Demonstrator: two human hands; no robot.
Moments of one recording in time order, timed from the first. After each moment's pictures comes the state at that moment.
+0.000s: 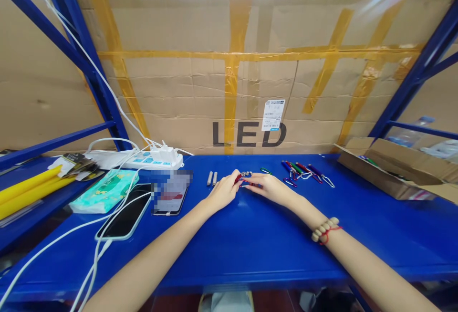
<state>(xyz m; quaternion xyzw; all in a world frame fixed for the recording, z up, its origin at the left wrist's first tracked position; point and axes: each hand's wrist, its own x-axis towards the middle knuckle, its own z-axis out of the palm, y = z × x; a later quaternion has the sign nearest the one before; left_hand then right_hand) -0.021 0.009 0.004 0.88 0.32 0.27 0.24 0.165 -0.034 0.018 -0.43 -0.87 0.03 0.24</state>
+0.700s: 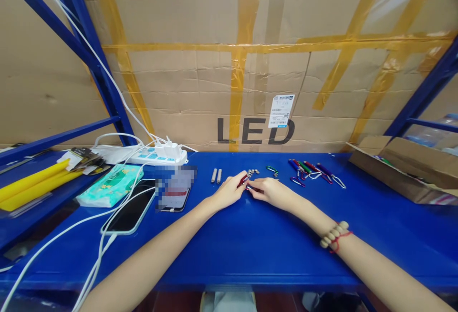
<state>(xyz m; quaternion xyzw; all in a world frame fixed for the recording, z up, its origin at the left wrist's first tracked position) -0.018 0.015 -0.009 0.86 0.26 0.30 0.31 0.151 -0.037 0.014 -0.48 -0.87 0.03 0.12</state>
